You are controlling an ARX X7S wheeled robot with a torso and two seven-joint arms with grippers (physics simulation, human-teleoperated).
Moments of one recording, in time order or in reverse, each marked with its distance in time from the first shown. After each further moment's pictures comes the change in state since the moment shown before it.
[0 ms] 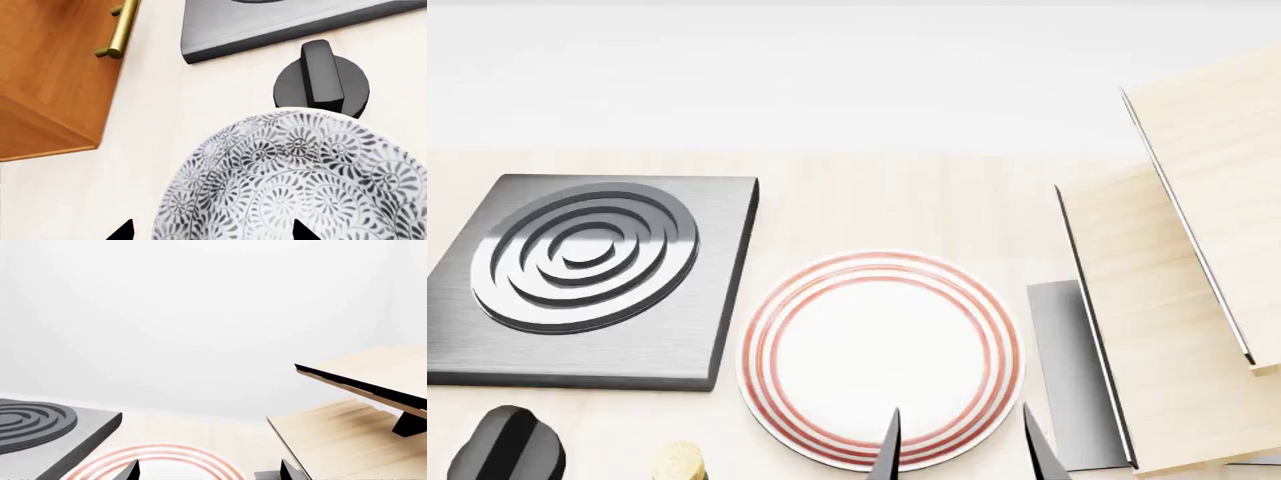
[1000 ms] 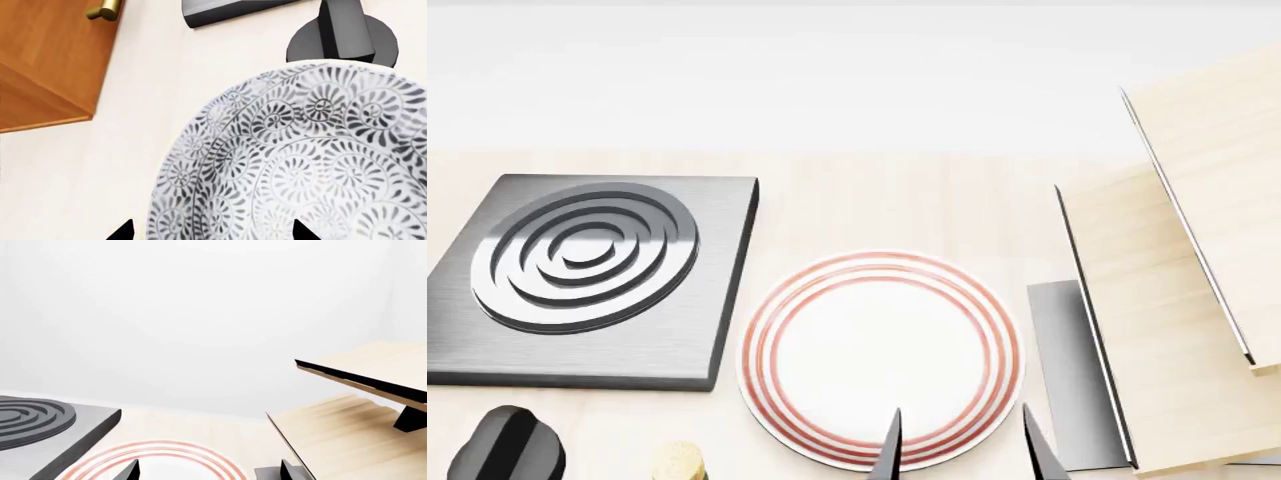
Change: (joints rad) left arm 0.099 -0.004 0.009 -0.054 0.085 0.065 0.070; right arm 0.015 0.005 -0.012 0.024 0.015 -0.003 0.010
